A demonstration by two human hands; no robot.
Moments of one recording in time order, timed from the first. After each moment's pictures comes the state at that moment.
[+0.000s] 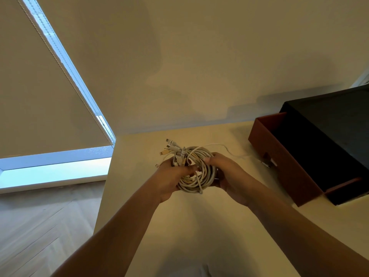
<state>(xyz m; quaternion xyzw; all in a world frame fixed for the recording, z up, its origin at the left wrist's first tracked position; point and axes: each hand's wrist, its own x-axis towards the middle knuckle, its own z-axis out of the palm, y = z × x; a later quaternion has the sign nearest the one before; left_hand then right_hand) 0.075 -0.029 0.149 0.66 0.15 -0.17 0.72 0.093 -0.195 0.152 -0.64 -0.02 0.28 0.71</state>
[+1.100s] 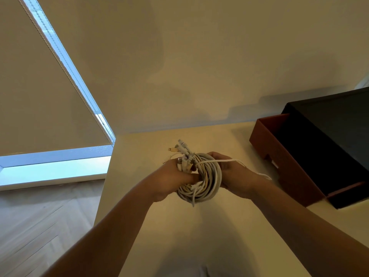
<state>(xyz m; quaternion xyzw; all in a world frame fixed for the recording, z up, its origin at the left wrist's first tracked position) 0.078 -0.025 0.157 0.73 0.02 -0.21 0.65 0.117 -0.210 0.138 -0.64 -0.12 0.33 0.68</state>
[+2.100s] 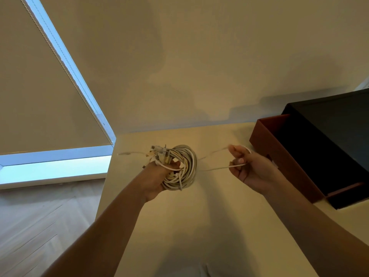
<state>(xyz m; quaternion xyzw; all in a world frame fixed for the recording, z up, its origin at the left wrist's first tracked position) 0.078 0.001 0.139 0.62 0.17 -0.16 0.75 0.134 -0.247 0.134 -0.41 0.14 0.24 0.87</state>
